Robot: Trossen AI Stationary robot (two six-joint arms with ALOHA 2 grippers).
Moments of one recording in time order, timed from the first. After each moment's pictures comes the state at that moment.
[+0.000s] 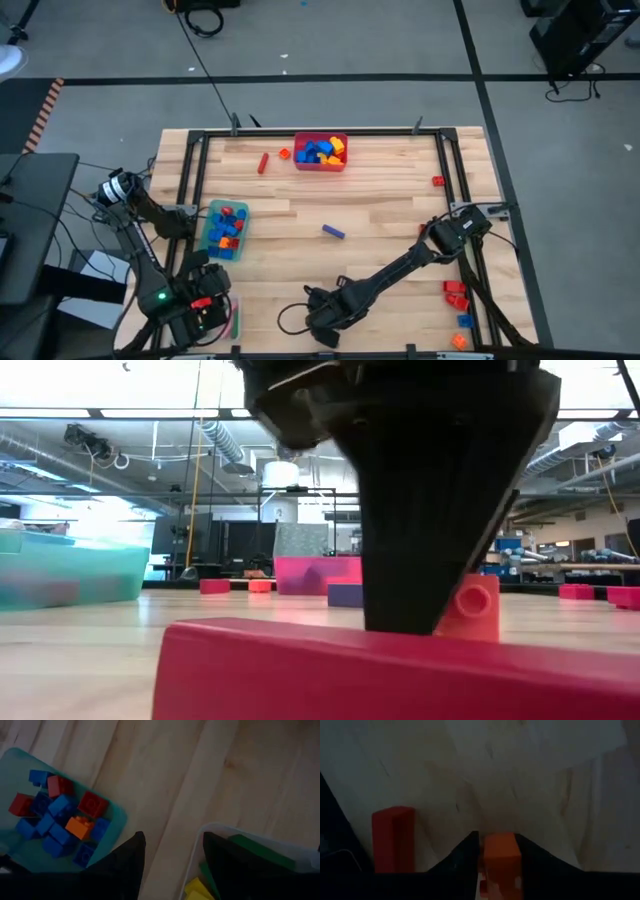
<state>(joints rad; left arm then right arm) -1.05 1.54 1.25 -1.30 -0.46 -1.42 0.53 2.38 1.96 -0.92 0.01 0.97</state>
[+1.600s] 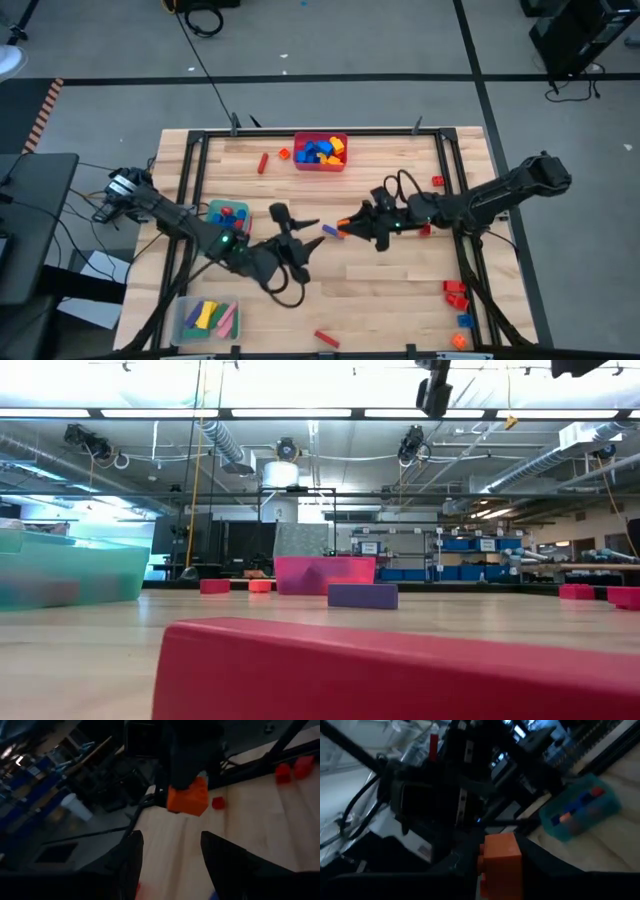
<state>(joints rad) -0.51 1.55 1.25 -0.09 -0.97 0.20 0.23 1.29 0.70 0.62 0.13 0.87</state>
